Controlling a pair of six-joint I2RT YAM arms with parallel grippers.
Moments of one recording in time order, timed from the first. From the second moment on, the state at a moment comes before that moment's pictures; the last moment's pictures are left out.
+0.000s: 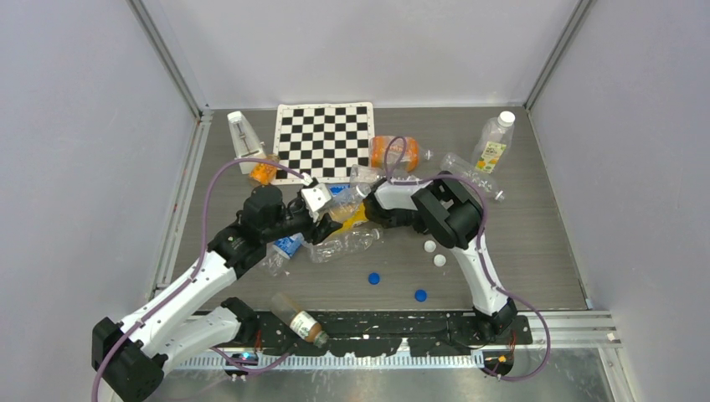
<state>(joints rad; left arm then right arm) -0.63 0.89 0.72 -0.15 0.39 0.24 0.71 2.28 1.45 -1.44 1.05 0.86</state>
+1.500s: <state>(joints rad) -0.63 0.89 0.72 -0.17 0.39 0.26 0.44 1.66 1.01 -0.82 0.54 0.74</state>
